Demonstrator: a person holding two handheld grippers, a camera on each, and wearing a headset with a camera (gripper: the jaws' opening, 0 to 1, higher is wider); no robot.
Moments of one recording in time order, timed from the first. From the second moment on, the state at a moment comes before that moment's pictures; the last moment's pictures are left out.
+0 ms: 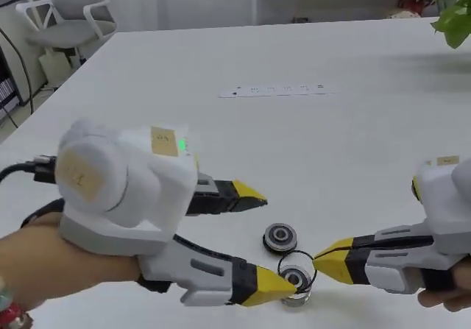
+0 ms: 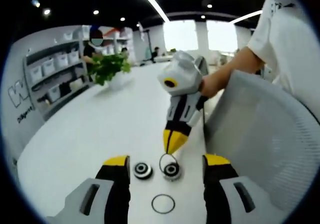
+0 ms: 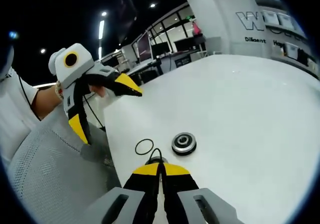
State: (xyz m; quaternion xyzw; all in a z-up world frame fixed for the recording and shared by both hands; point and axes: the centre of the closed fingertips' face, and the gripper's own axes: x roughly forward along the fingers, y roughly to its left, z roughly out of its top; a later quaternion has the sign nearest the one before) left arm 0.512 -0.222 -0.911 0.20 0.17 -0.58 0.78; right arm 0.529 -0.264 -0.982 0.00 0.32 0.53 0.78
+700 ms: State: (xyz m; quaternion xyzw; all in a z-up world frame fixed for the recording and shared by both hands) left arm 0.497 -0.128 -0.885 0.14 0.17 -0.48 0.85; right arm 0.528 -0.255 -0.932 0.03 0.29 0.52 0.80
